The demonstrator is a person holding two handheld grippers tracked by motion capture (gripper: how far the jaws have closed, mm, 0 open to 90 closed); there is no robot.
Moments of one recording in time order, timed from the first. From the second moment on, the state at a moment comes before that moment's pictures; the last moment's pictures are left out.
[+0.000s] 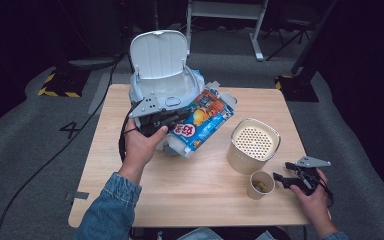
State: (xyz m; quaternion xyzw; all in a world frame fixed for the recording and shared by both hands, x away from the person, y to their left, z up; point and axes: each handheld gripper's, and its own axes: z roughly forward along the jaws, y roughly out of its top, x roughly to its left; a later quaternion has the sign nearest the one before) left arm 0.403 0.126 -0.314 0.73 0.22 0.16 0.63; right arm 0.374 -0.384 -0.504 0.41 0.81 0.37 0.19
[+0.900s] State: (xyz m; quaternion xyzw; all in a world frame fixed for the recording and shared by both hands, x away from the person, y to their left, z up) left arm 0.421 0.139 -0.237 0.70 0.23 0.22 0.64; right arm 0.374 -0.384 -0.504 0.41 0.81 0.37 0.19
